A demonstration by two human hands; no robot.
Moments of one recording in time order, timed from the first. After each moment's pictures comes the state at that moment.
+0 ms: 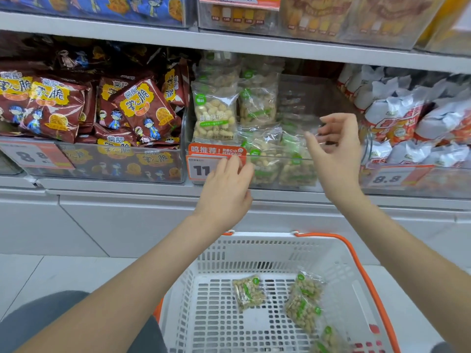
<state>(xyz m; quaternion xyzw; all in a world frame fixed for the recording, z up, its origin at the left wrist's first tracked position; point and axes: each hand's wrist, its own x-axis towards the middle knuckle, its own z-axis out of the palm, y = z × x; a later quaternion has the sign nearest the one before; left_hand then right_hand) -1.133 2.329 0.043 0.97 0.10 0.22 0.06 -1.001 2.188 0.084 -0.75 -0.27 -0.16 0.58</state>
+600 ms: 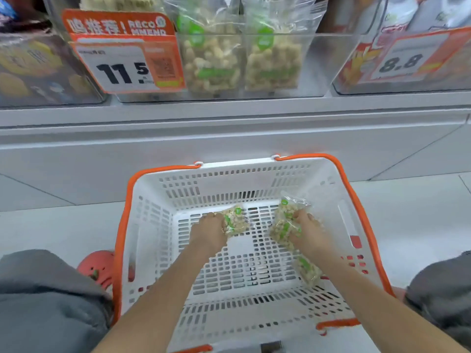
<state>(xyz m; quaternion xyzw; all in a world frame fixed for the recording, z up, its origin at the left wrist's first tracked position) -1.170 2.253 -0.209 0.92 0.22 -0.25 0.21 -1.065 2.028 -0.222 -0.93 -0.13 0.28 0.19</state>
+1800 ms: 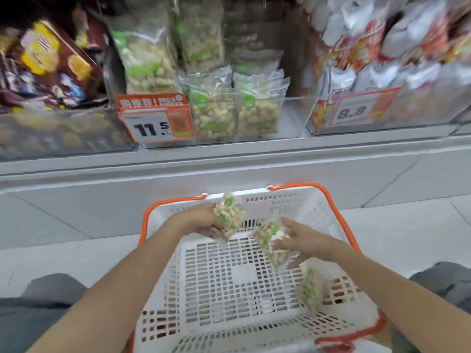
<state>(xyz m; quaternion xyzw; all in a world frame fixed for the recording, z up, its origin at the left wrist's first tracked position) -1.126 2.310 -0.117 0.75 0.27 -0.28 0.54 -1.052 2.051 -0.115 -0.79 -0.09 0.48 0.37</state>
